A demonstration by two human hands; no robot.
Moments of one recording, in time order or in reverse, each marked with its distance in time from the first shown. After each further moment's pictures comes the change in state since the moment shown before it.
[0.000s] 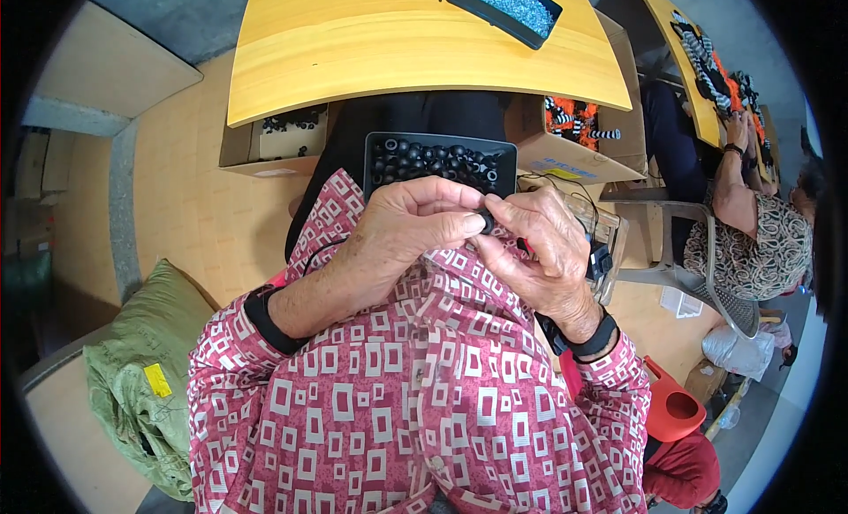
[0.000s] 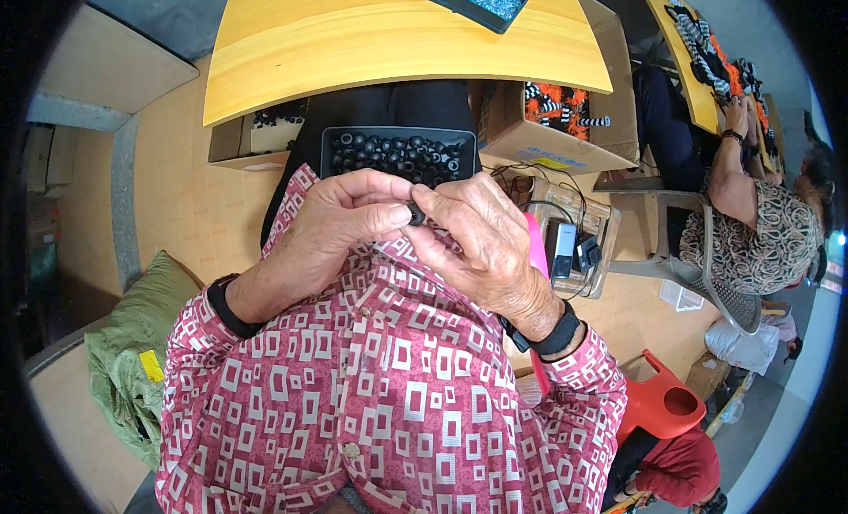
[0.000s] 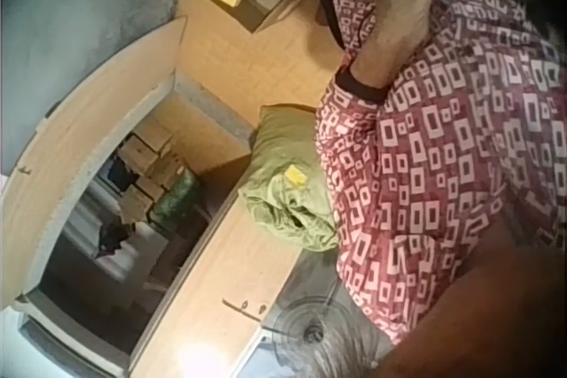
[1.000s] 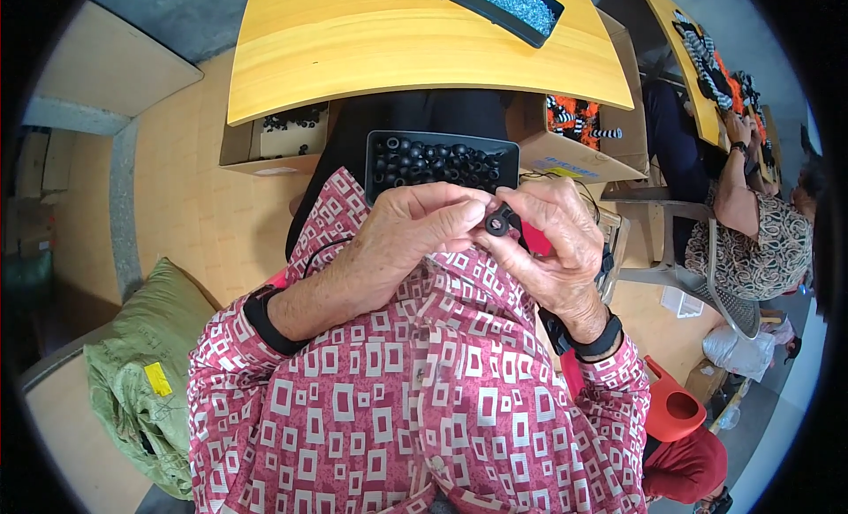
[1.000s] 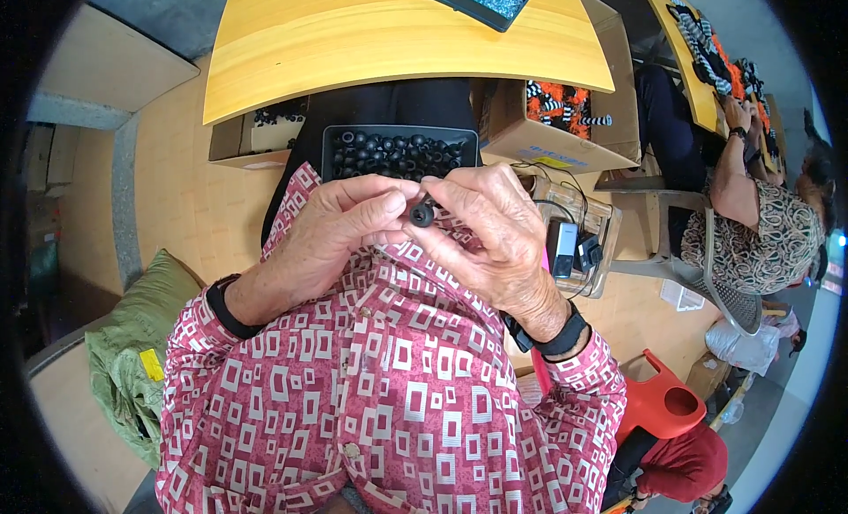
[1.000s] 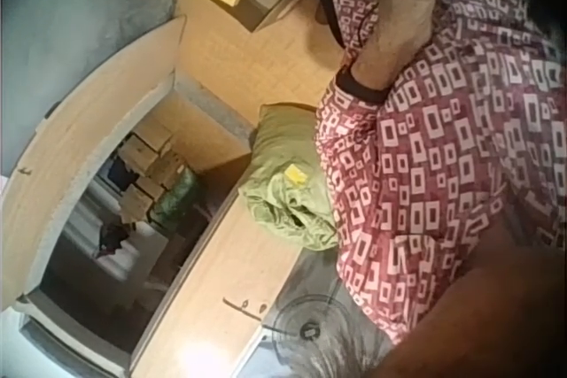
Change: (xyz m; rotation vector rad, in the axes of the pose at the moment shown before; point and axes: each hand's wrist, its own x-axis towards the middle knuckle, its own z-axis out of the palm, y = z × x) left_hand -0.004 0.004 0.005 -0.002 -0.002 -0.029; right_hand 0.003 -0.001 -0.009 0.006 -0.019 0.122
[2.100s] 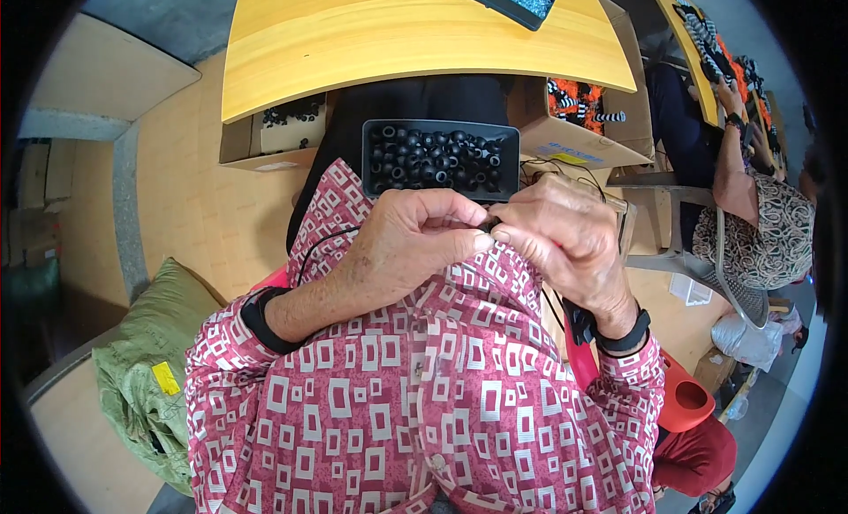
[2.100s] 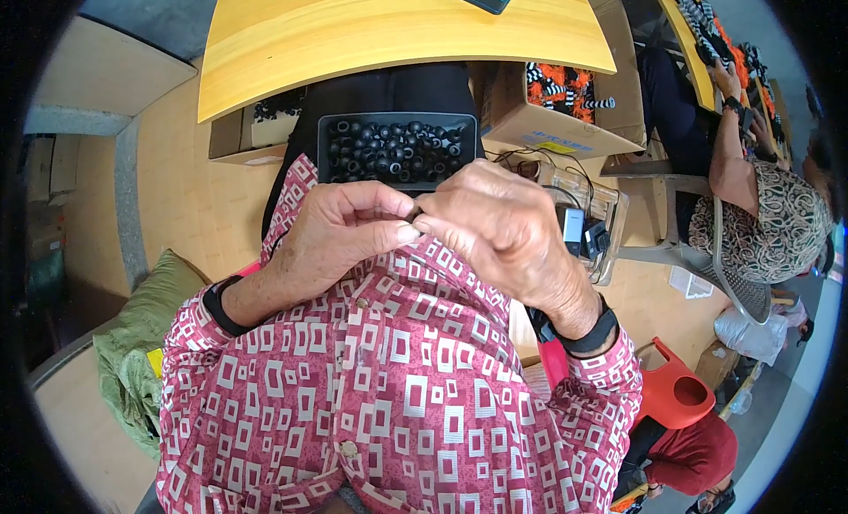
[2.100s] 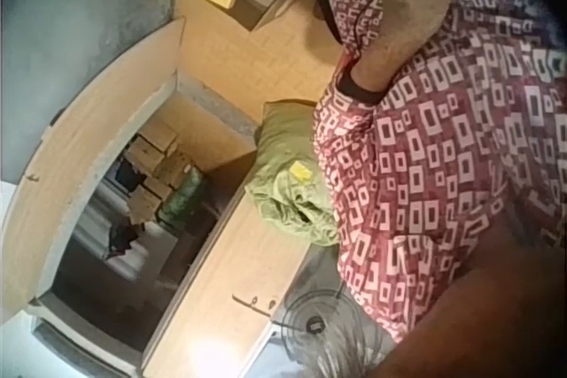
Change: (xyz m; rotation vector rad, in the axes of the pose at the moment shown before) left_hand -0.004 -0.007 -0.002 0.387 -0.039 0.088; right_hand 0.007 0.001 -0.018 0.267 -0.266 0.054
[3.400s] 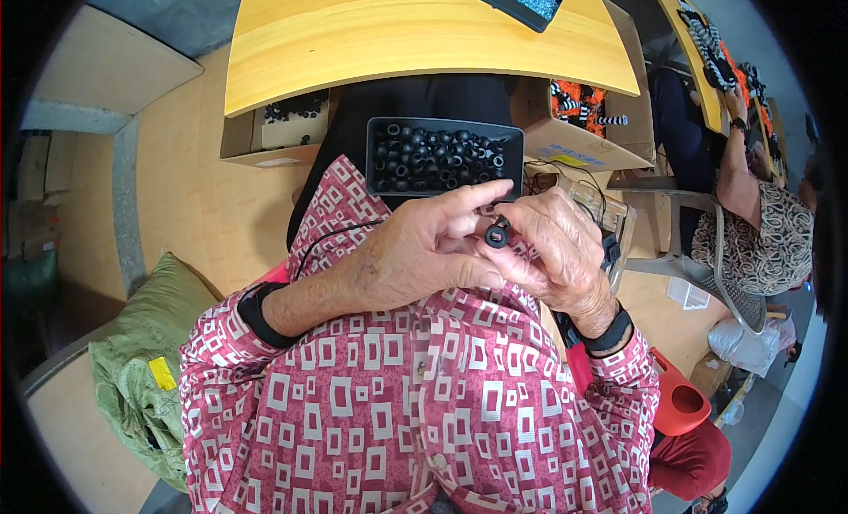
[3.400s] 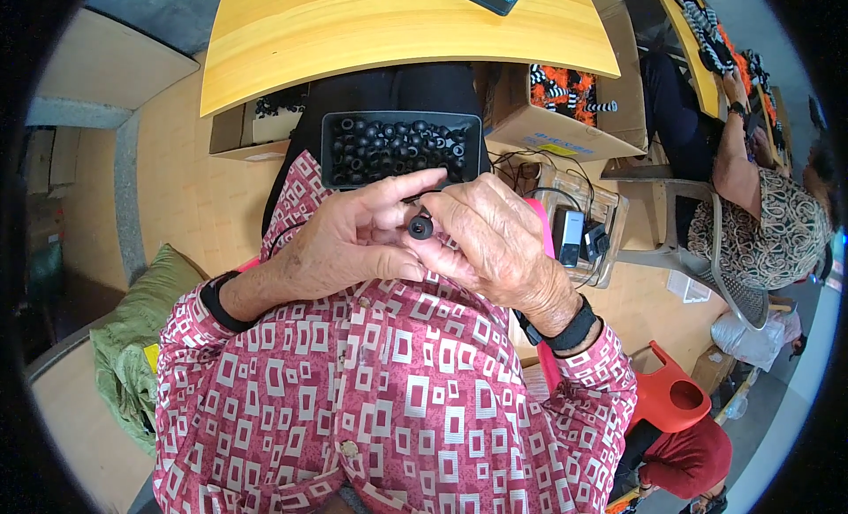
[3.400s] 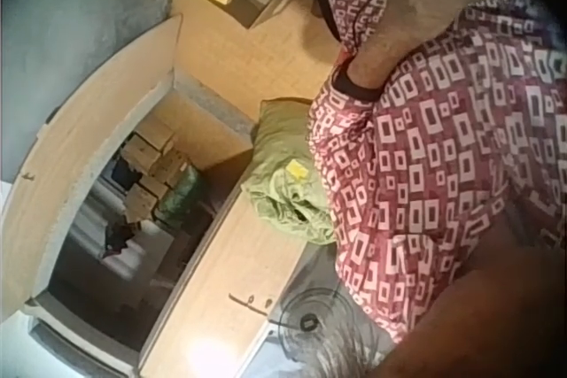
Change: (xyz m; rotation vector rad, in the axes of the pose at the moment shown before) left_hand -0.002 0.004 0.000 -0.161 -0.289 -0.001; right_hand -0.010 0.003 0.018 -0.336 0.167 -0.232
